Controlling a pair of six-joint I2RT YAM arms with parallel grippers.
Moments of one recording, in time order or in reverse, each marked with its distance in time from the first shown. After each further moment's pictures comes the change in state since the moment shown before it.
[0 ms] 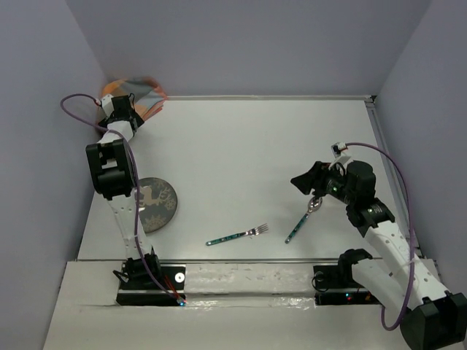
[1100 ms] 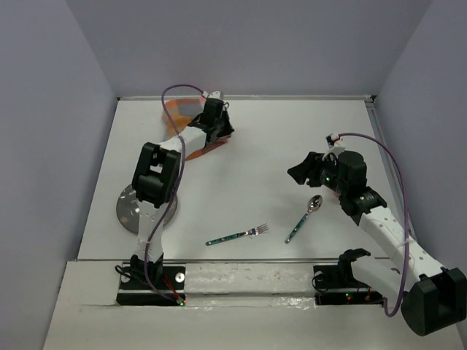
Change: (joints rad) left arm -0.575 -0.045 -0.047 0.103 0.340 -0.056; right arm 0.047 0.157 0.065 0.075 0.105 -0.020
